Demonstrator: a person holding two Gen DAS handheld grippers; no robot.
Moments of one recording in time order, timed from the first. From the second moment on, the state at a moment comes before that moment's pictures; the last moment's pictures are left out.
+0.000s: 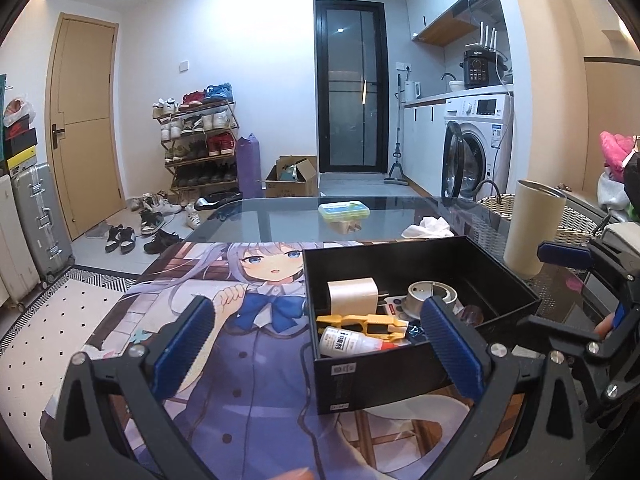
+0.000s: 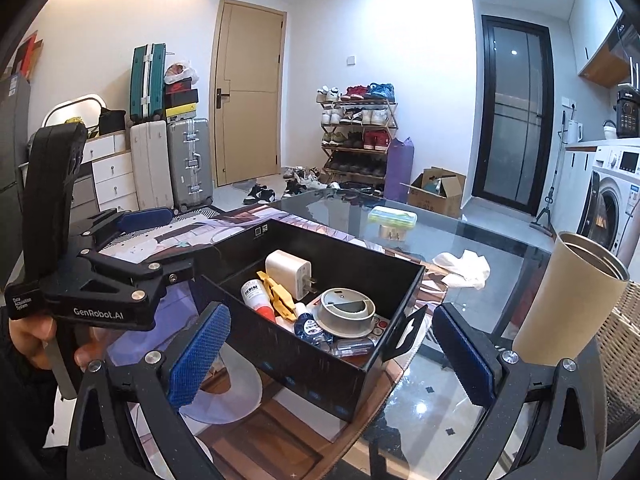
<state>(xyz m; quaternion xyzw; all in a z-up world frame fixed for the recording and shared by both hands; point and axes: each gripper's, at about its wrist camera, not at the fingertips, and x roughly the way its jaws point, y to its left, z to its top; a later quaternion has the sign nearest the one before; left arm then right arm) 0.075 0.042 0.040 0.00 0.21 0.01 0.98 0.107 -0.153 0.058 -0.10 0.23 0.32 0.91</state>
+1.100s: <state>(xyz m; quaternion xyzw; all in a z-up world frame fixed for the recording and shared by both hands) 0.078 0.043 0.037 0.00 0.21 0.03 0.98 0.110 -0.158 0.057 -0.08 0.22 0.30 0.92</state>
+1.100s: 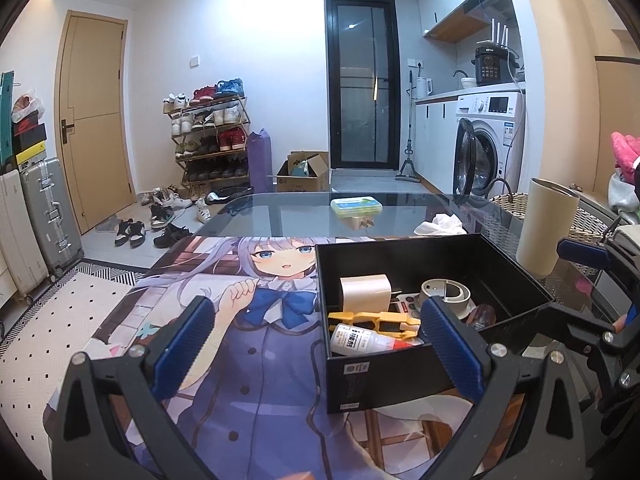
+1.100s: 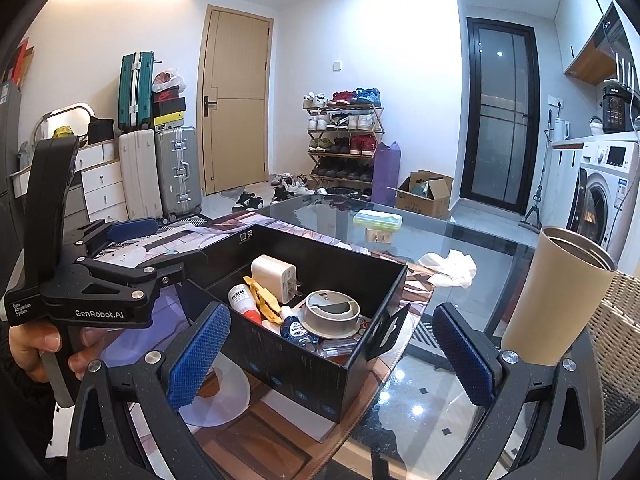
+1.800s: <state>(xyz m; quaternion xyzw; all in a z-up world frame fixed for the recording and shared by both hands) 0.076 0.041 0.037 0.00 0.21 0.03 0.98 0.109 -0.159 0.057 -0.08 0.22 0.30 0.92</state>
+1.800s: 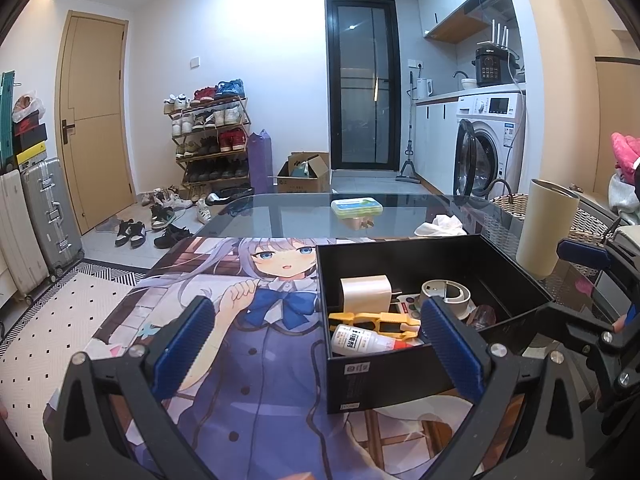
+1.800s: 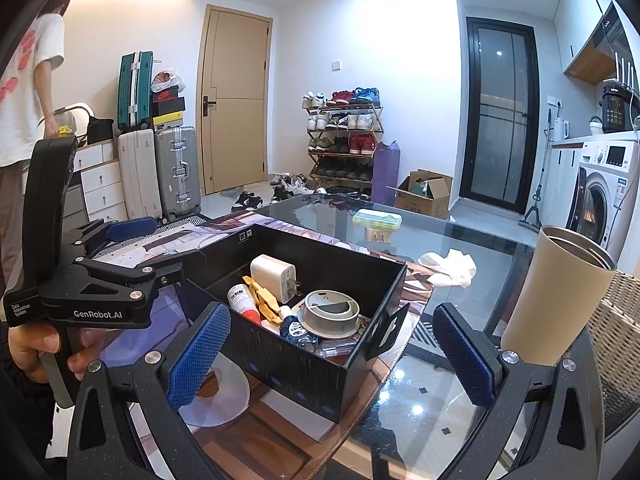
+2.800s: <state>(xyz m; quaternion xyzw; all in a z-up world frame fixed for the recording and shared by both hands) 0.076 0.040 0.039 0.00 0.21 0.03 0.98 0.110 -0.159 0.057 -0.09 0.23 0.30 0.92</state>
